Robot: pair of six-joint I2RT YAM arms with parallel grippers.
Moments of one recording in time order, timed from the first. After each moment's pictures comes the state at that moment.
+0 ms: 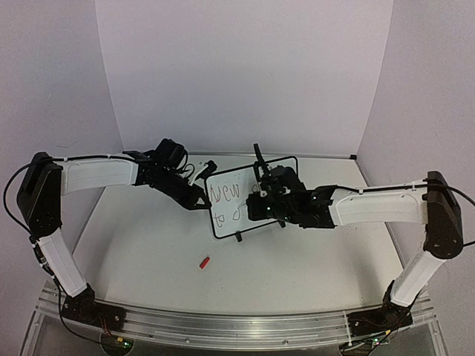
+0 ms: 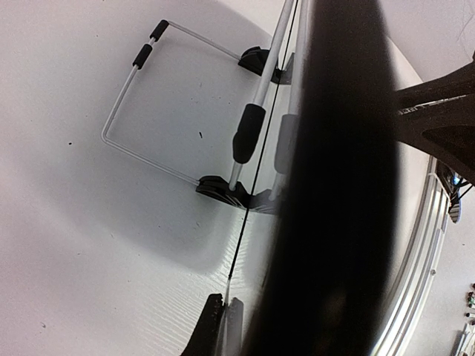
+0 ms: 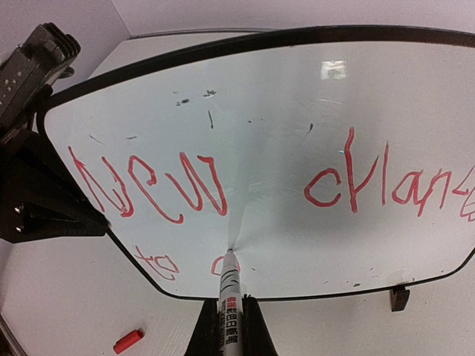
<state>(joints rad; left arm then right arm) -0.64 1.73 1.26 -0.45 0.48 0.03 0.97 1.69 1.14 -0.06 0.32 0.51</state>
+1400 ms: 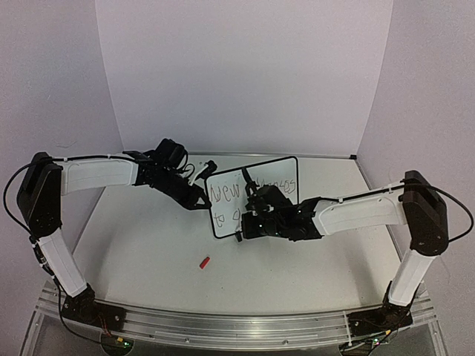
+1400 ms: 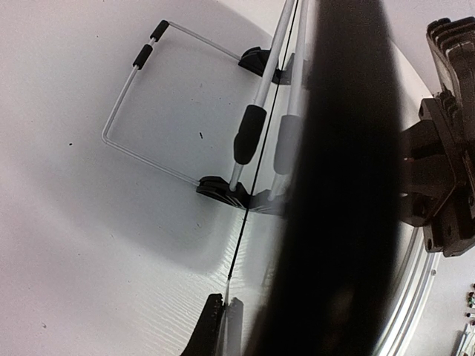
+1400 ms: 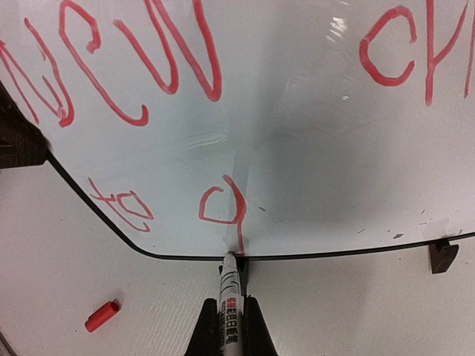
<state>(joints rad) -0.64 1.73 1.26 -0.45 0.48 0.03 1.01 1.80 1.12 -0.08 0.30 0.57</state>
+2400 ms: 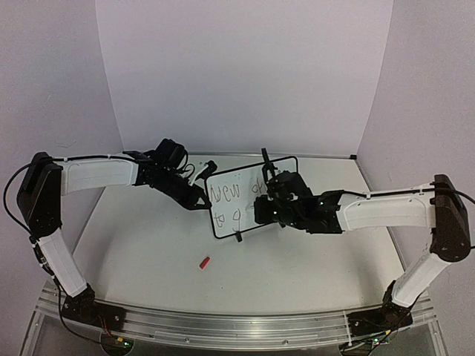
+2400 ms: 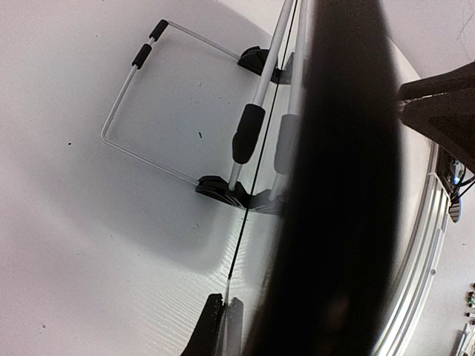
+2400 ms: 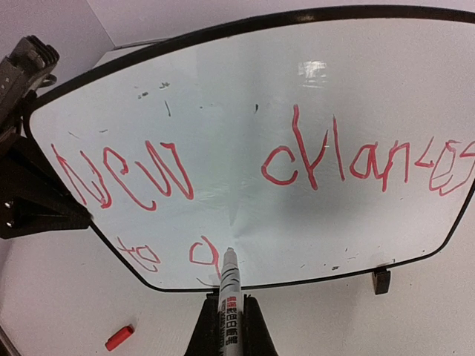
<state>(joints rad) -0.64 1.73 1.26 -0.45 0.48 0.03 0.98 1.63 1.06 -0.05 0.38 0.55</state>
